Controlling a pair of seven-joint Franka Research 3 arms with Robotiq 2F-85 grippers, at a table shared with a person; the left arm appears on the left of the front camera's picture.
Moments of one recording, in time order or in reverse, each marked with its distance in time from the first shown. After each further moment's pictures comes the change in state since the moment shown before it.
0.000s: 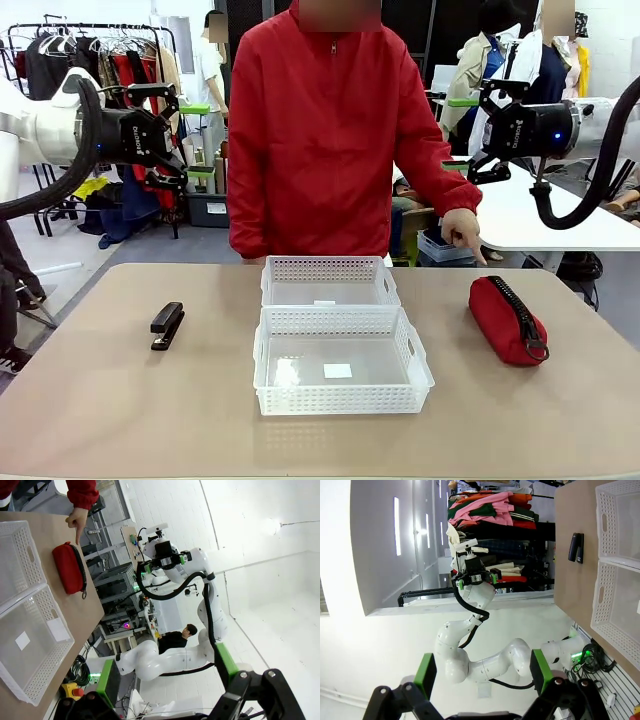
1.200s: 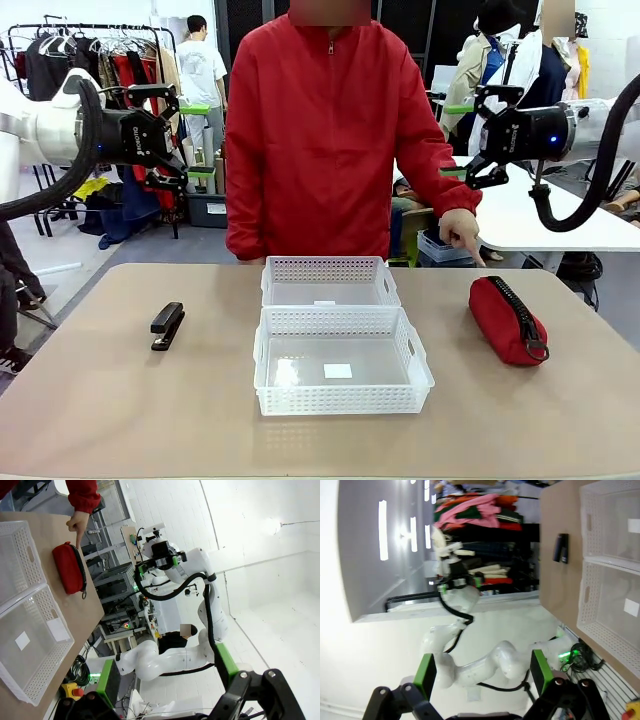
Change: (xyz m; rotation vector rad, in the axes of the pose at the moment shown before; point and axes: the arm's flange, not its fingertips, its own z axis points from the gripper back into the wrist) left arm 0.000 0.000 0.000 0.000 0.000 0.000; right arm 0.003 -0.007 -0.008 -0.102 -0.016 -0.006
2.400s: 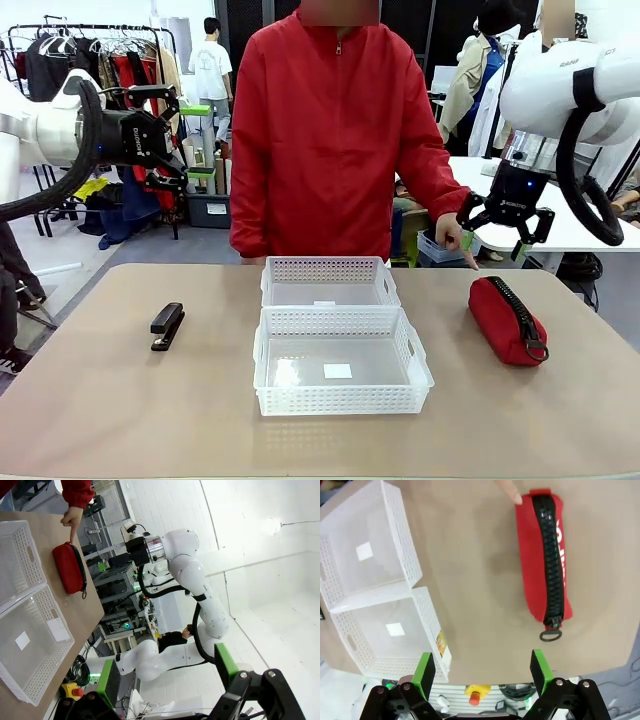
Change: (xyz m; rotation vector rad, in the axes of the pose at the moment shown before) left arm 0.000 0.000 0.000 0.000 0.000 0.001; right arm 0.038 -0.055 -0.012 -1.258 -0.136 -0.121
